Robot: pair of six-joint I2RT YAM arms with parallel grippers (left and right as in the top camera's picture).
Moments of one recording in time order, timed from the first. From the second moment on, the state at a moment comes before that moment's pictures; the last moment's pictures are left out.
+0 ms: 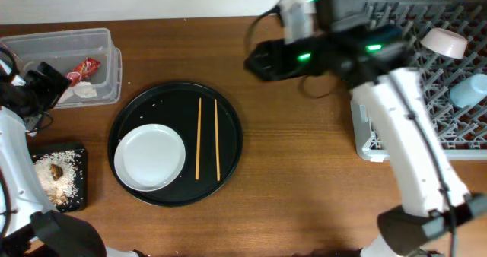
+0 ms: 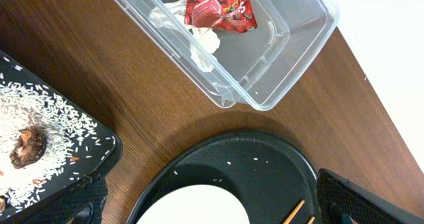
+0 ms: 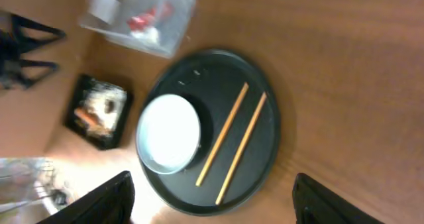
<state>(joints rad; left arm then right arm) 0.52 1.68 1.65 -1.00 0.18 -0.44 0.40 1.79 2.08 -1.17 -0.43 0.26</state>
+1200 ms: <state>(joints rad) 0.52 1.68 1.65 -1.00 0.18 -0.44 0.80 2.41 2.08 -1.06 0.11 0.68</state>
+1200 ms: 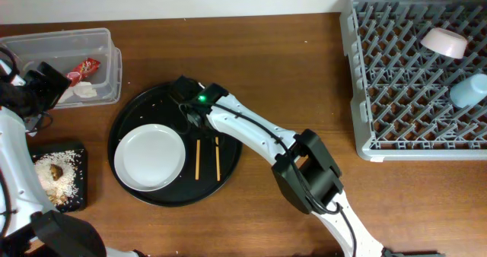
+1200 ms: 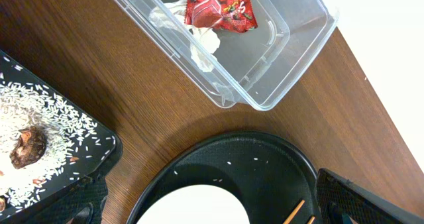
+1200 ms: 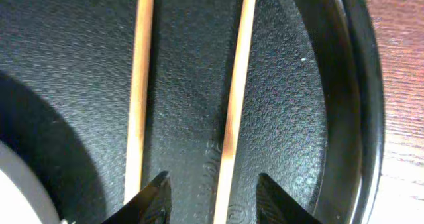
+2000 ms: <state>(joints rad) 0.52 1.68 1.65 -1.00 0.18 -0.44 0.78 2.45 2.08 -1.06 0.10 0.69</state>
